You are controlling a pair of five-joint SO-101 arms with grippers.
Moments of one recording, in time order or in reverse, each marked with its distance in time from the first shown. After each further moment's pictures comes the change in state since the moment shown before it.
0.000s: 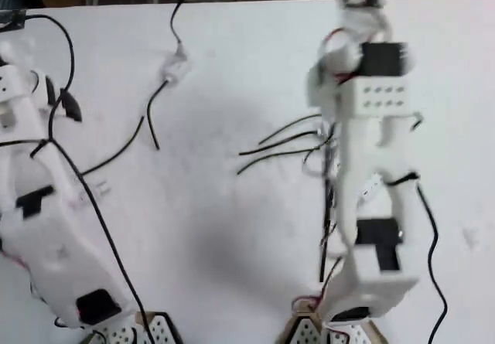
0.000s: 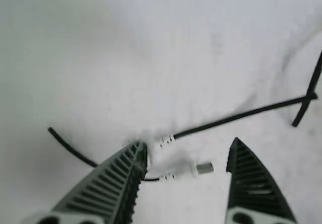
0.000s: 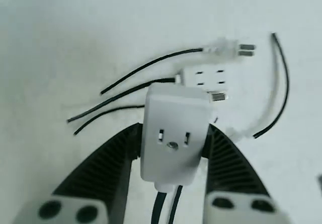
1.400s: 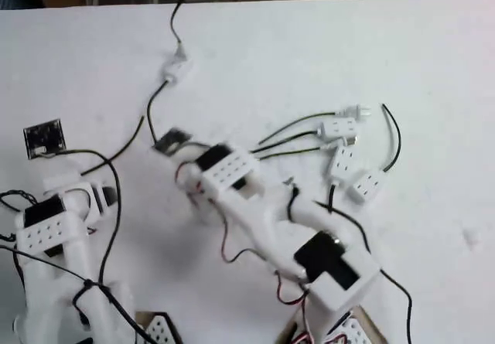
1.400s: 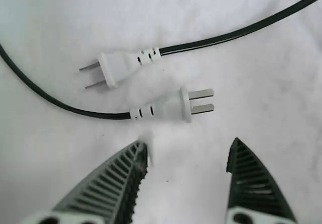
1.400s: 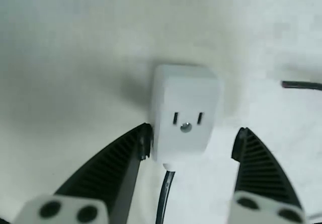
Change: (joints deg) left arm -0.3 -71.1 110.6 -51.9 5.1; right arm -34.5 3.1 46.8 -28.0 11.7
